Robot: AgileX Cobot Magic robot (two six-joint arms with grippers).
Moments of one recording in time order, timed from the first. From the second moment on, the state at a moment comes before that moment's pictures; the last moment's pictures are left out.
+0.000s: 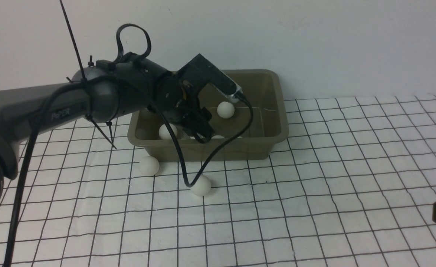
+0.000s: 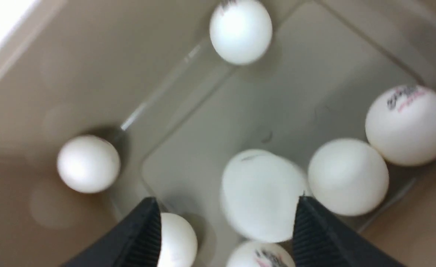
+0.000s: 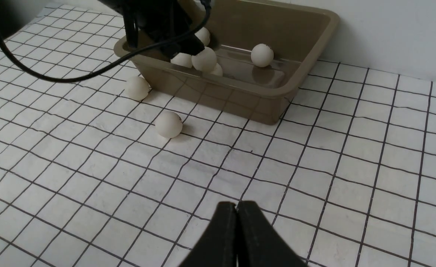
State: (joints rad) right arm 0.31 0.46 -0.55 0.40 0.72 -0.33; left arm -0.43 2.01 -1.51 0.20 0.43 0.17
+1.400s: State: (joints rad) right arm 0.31 0.46 -0.55 0.42 0.73 -0.34; left arm -0.52 2.02 -1.51 -0.06 0.83 0.11
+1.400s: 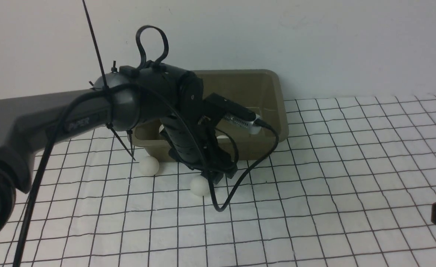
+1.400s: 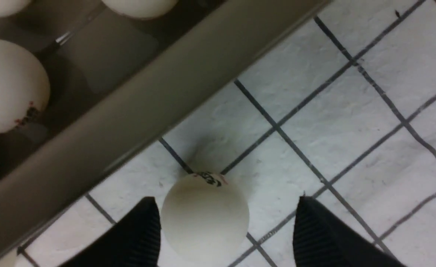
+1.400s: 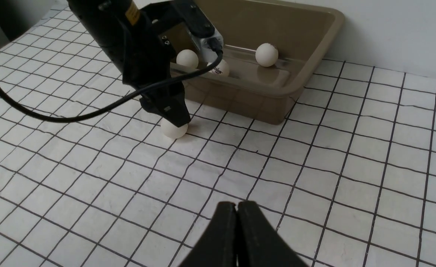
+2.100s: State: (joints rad) right arm 0.31 0.46 -0.55 0.42 0.73 -0.34; left arm -0.52 2.08 -1.51 -0.02 0.80 0.11
